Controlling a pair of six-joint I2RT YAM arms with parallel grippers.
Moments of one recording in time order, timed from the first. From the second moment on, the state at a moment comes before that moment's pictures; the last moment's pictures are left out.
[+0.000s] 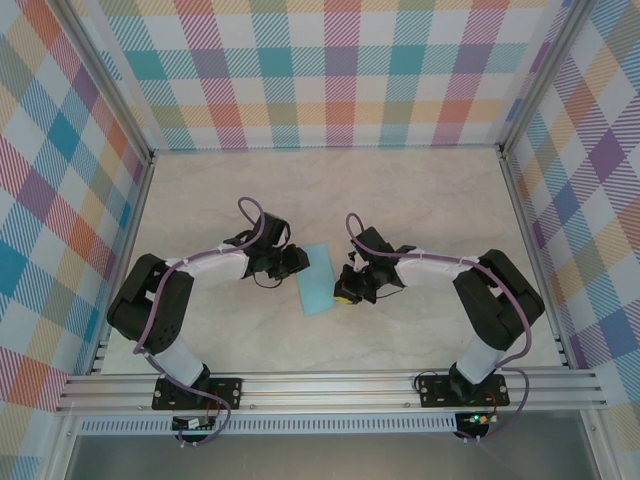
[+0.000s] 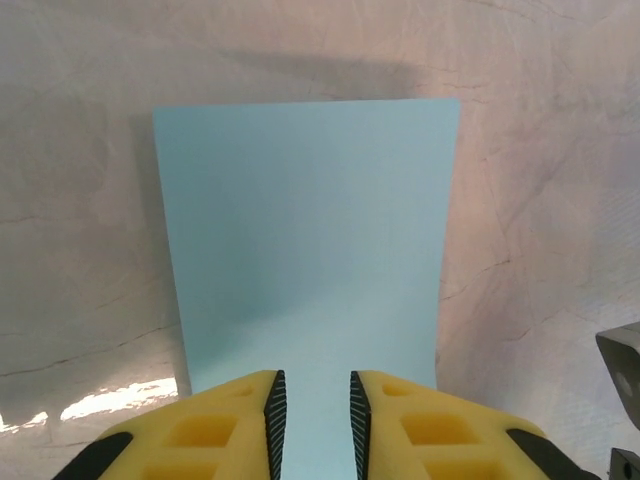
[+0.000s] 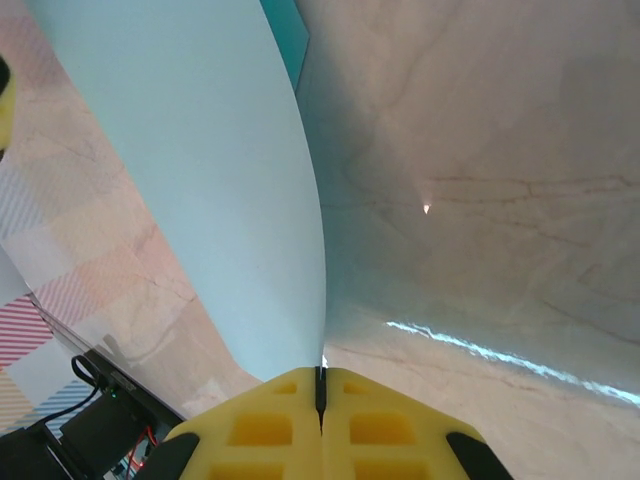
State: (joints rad) left arm -0.50 1.65 0.88 -0.21 0.30 -0.81; right arm 0.68 1.67 0.86 -0.31 -0.55 0.95
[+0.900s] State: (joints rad) left arm -0.50 1.72 0.87 -0.21 0.28 -0.81; right arm 0.68 1.64 0.86 -0.24 -0.58 1.00
